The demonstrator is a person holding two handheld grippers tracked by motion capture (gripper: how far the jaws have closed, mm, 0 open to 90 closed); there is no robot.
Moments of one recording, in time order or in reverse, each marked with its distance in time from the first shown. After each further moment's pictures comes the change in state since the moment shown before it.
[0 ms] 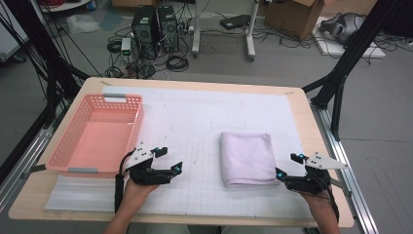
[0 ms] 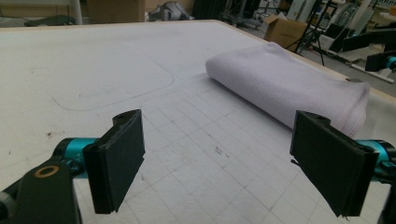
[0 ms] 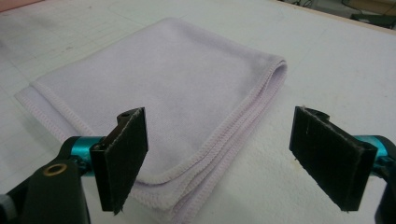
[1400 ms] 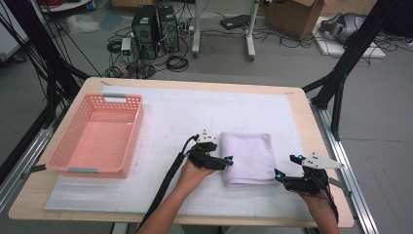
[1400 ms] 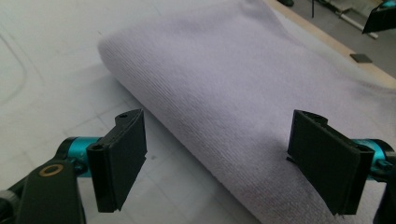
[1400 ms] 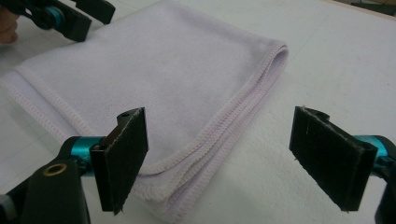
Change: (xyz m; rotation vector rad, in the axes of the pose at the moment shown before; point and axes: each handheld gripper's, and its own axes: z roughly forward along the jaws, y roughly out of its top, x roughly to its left) left arm -0.062 0.020 0.158 0.300 -0.084 -0.076; right arm 0.000 -0.003 0.005 0.051 -0.011 -0.007
